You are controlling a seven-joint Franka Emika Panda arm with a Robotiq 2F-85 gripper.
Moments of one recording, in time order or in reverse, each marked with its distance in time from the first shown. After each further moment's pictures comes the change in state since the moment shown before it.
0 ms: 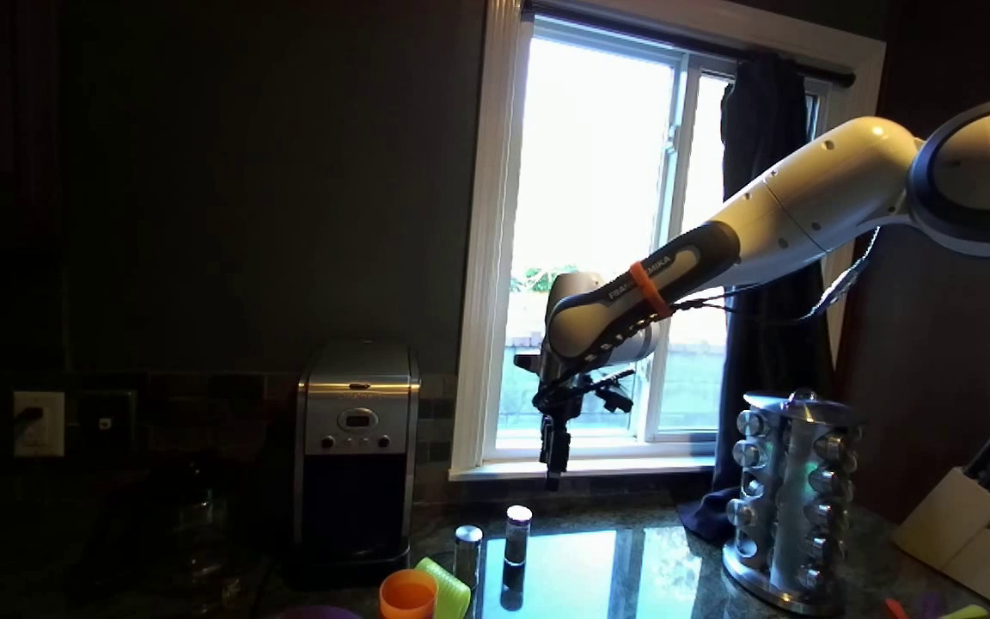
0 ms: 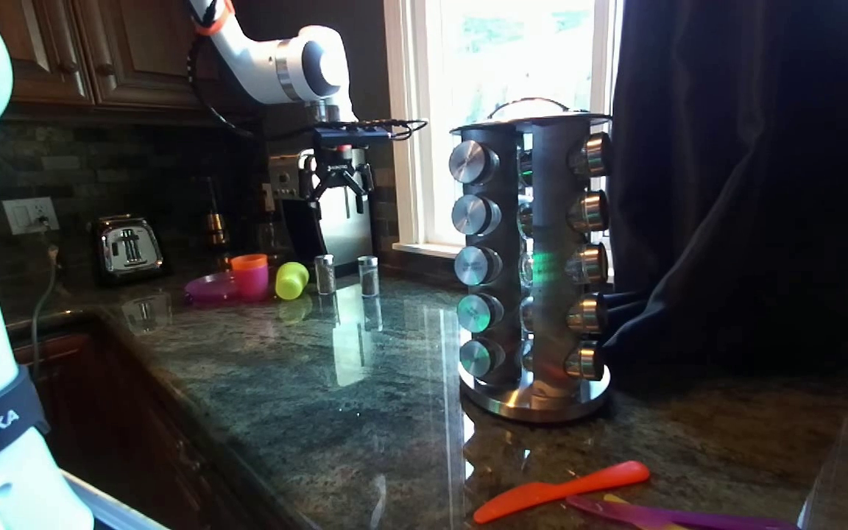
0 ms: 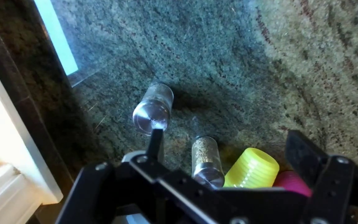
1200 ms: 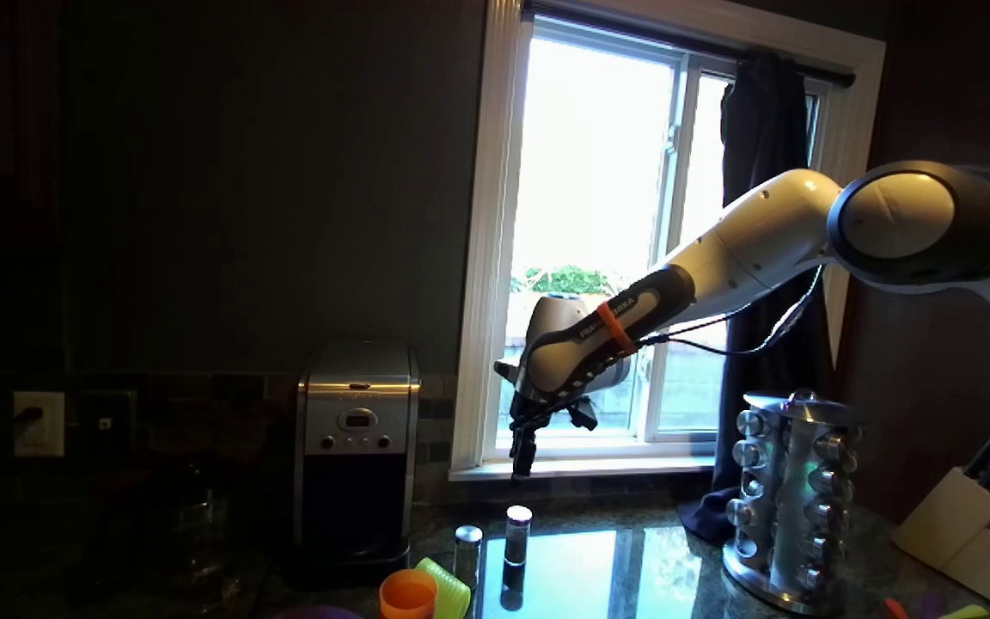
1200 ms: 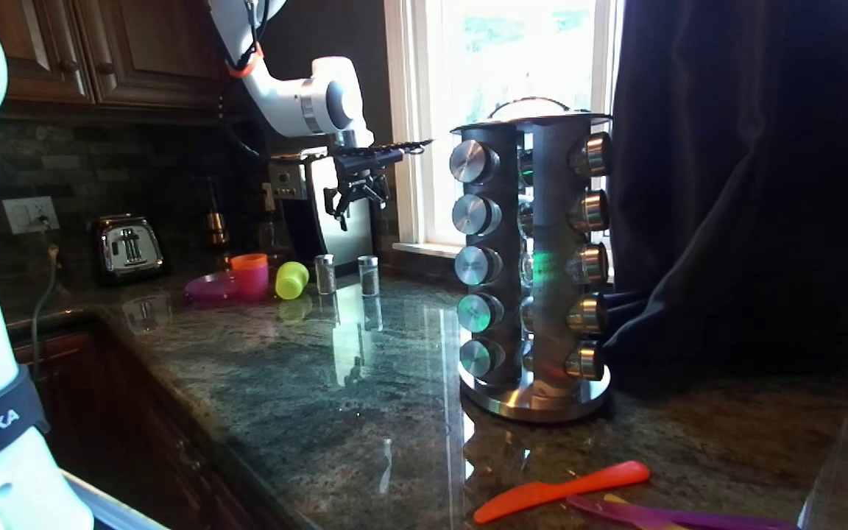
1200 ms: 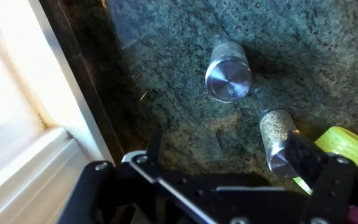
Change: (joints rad) arm -0.025 0.203 0.018 0.161 -0.080 0.208 0.044
